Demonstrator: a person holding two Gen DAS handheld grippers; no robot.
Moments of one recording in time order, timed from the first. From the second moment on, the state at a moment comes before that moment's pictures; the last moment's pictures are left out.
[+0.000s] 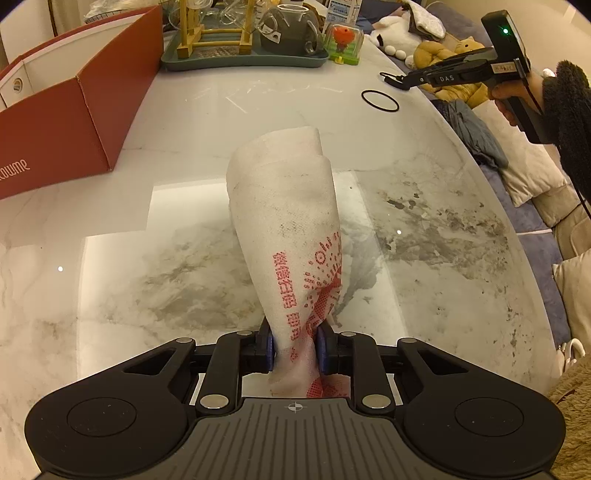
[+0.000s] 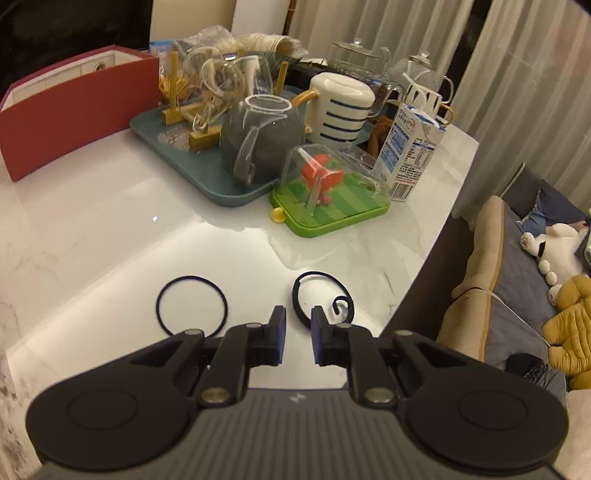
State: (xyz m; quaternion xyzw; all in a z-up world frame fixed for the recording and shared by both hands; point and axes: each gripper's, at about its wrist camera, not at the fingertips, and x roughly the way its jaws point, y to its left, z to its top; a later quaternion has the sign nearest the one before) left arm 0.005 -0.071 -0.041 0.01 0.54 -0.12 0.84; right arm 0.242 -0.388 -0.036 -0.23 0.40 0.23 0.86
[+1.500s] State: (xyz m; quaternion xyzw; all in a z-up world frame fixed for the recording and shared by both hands) left arm -0.005 -0.070 -0.046 0.01 0.51 -0.11 0.85; right arm 0.123 -0.307 -0.005 0.00 0.44 0.46 0.77
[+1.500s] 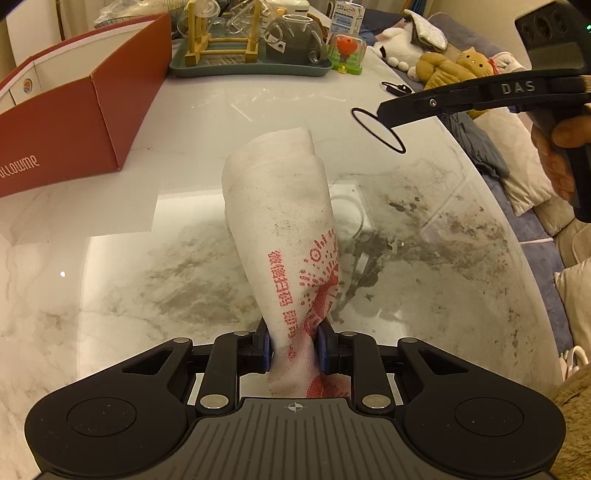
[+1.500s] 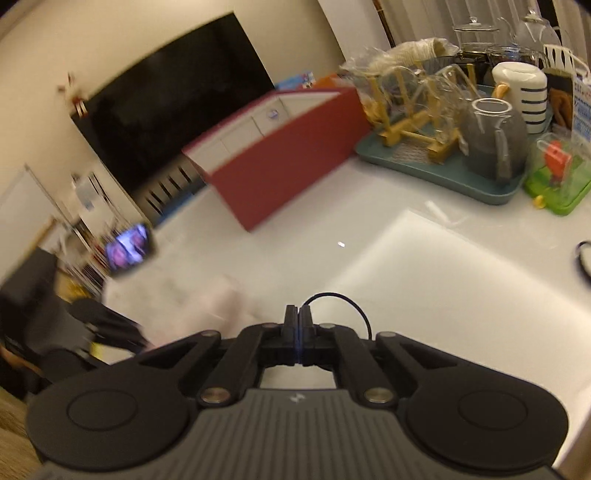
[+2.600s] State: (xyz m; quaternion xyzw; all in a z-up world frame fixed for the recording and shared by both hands) left arm -0.066 -0.067 -0.036 0.11 0.42 -0.18 0.88; right arm 0.098 -0.228 -0.024 0.04 0.51 0.51 0.70
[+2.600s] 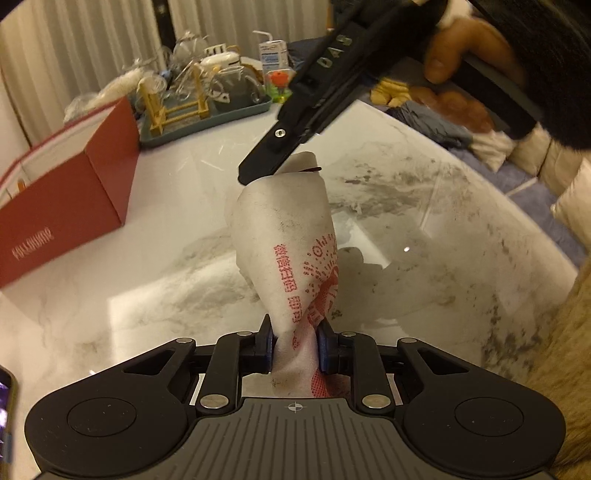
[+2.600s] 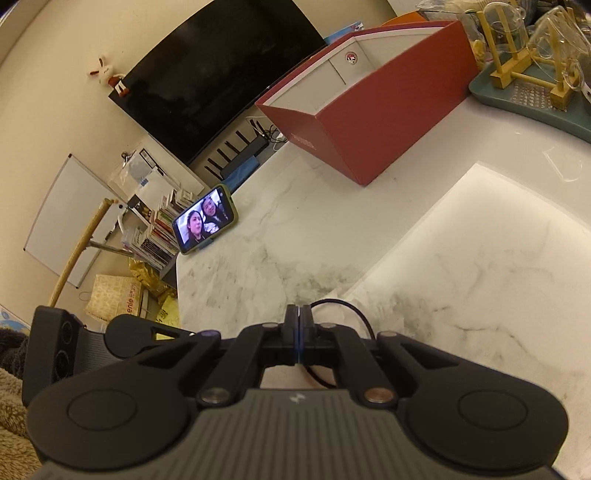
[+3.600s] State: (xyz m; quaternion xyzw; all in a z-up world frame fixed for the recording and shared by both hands) left arm -0.050 0.020 -0.088 -0.33 0.45 -0.12 0.82; right arm 0.042 -0.211 -0.016 -0.03 0.50 0.56 0.67
